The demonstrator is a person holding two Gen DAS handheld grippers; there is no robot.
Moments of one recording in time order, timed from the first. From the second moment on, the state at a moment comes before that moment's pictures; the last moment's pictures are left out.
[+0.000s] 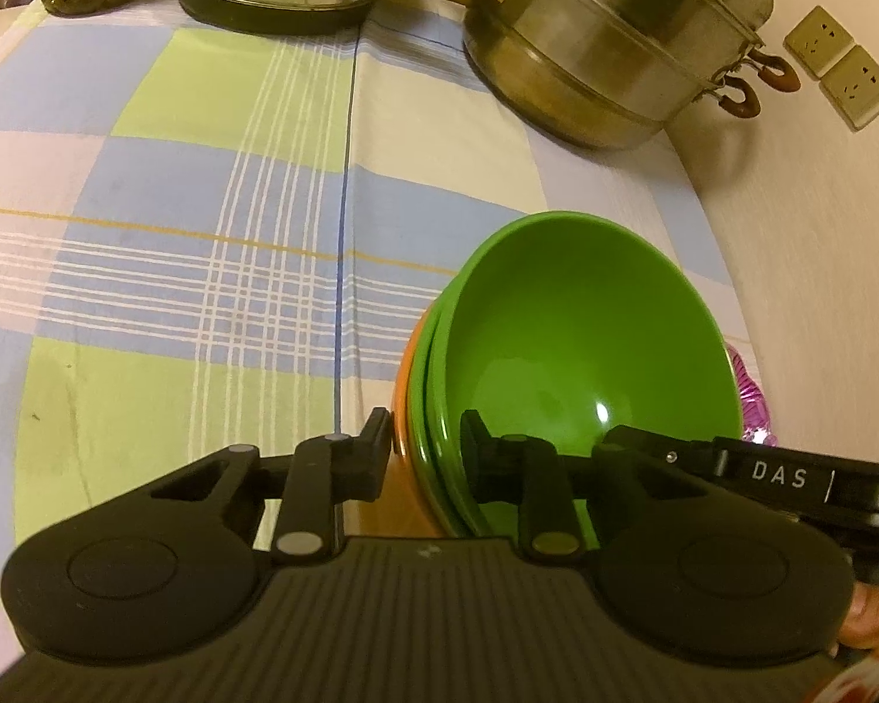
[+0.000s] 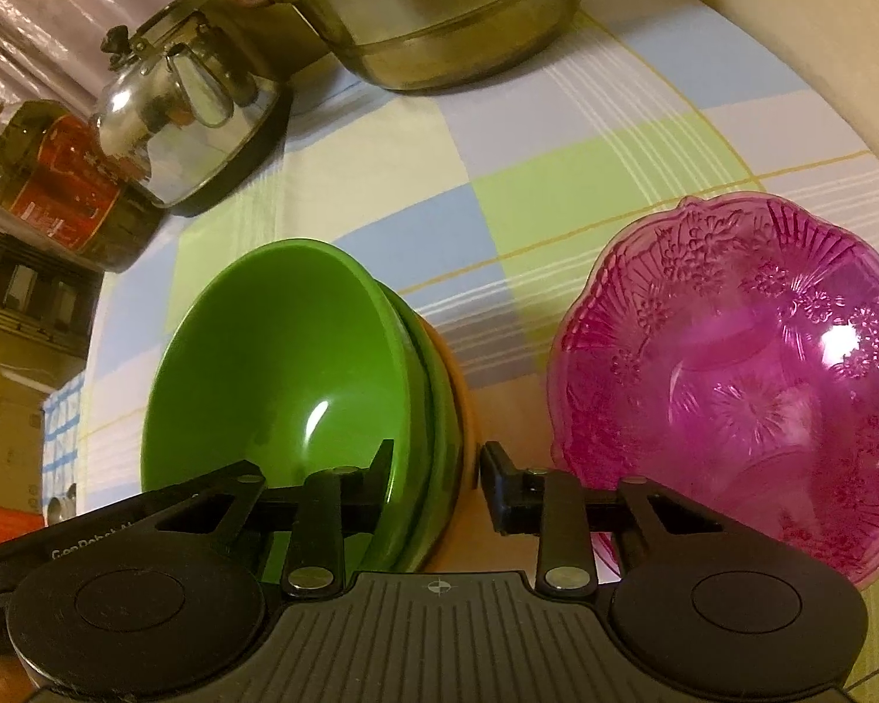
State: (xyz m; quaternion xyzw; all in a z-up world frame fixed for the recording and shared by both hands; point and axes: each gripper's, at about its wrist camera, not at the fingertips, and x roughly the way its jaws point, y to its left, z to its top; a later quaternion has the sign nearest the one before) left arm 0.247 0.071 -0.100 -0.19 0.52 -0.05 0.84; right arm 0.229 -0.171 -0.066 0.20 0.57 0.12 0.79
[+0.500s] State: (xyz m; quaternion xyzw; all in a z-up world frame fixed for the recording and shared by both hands) left arm 0.234 0.070 -0.097 -0.17 0.51 -0.05 0.84; right arm 0.217 -0.167 -0.064 0.18 0.57 0.11 0.79
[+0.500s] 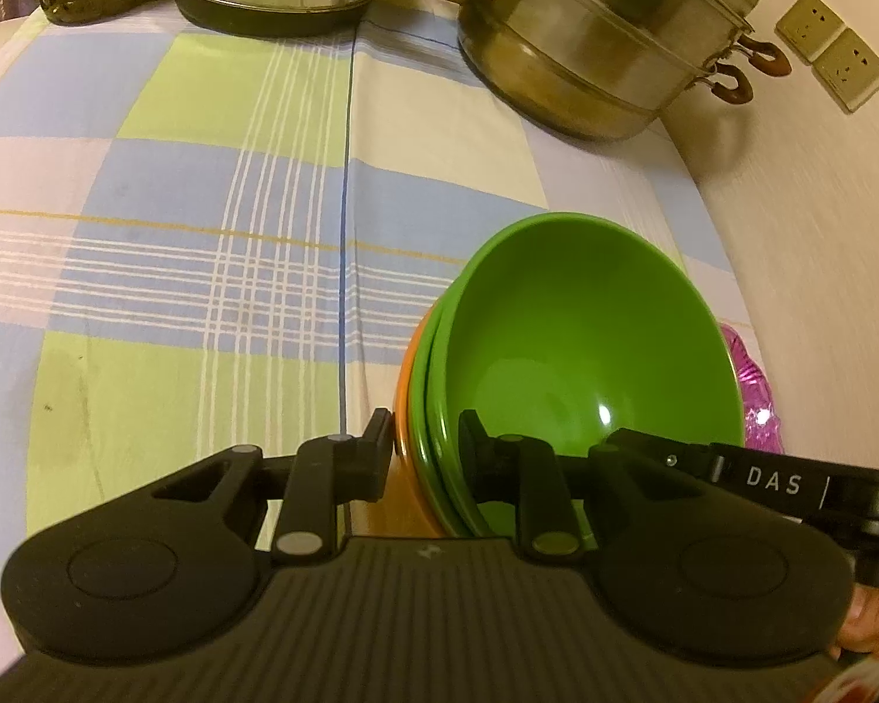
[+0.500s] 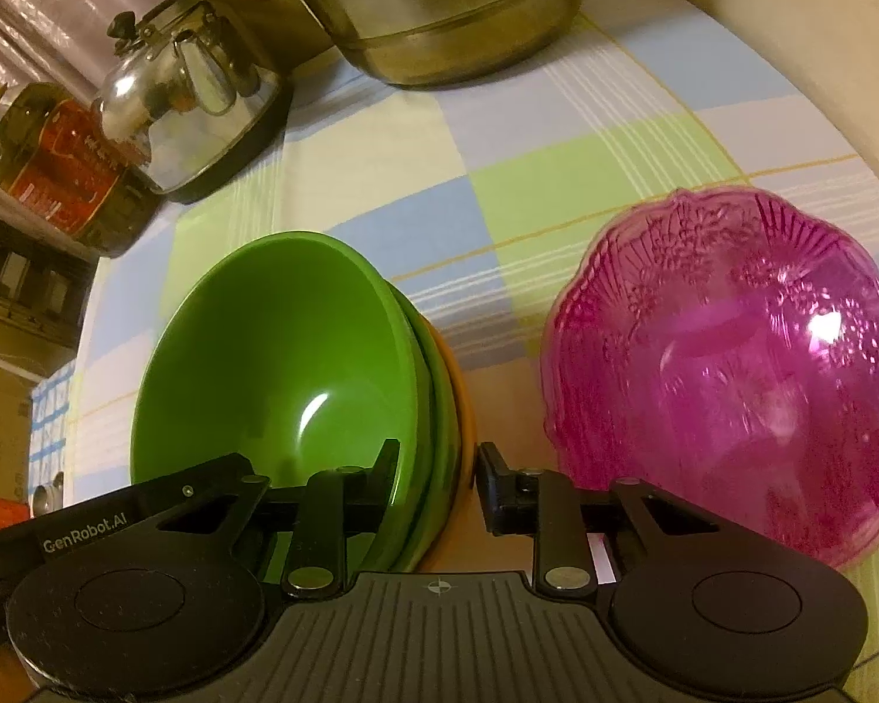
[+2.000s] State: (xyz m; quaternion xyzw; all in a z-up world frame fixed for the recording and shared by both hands) left arm 0.099 -0.040 -0.064 -0.09 0.51 -0.12 0.84; right arm 0.046 -0.270 -0.019 0.23 0.55 0.05 0.80
